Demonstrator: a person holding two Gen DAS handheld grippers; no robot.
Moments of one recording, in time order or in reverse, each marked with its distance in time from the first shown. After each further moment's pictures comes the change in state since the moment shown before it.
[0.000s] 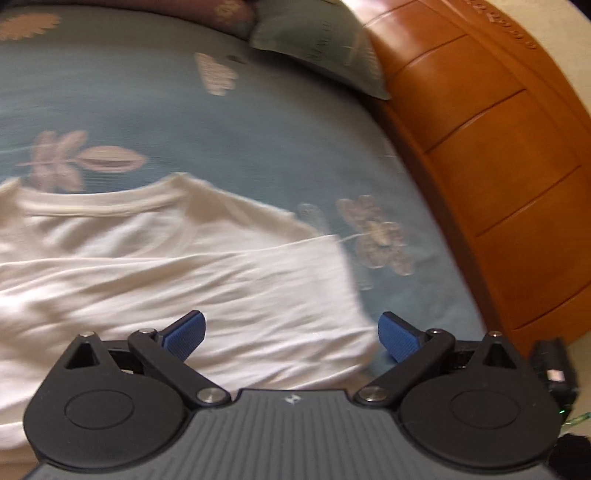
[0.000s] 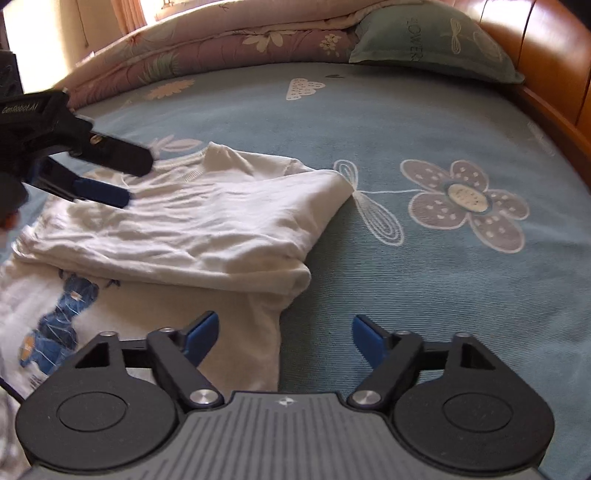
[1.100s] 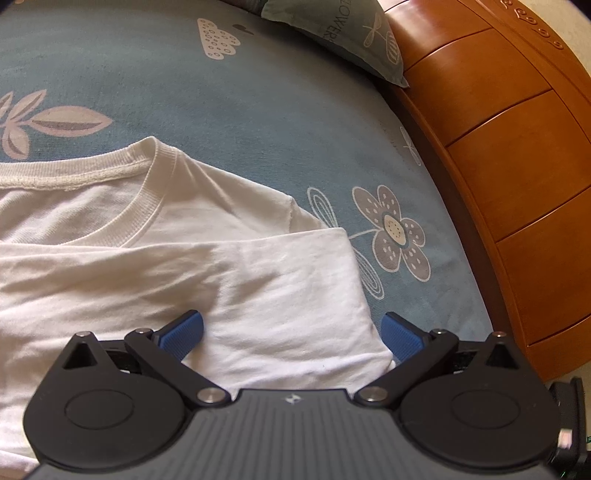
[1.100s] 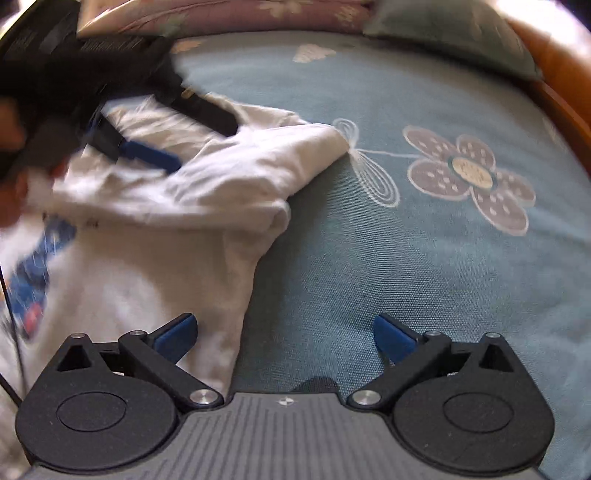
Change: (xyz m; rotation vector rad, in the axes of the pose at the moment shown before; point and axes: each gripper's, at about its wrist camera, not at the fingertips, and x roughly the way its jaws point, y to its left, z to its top) left arm 0.045 0.001 -0.001 -0.028 0.017 0.042; right arm 0.015 -0.003 -0.029 -0.184 0.081 -0.063
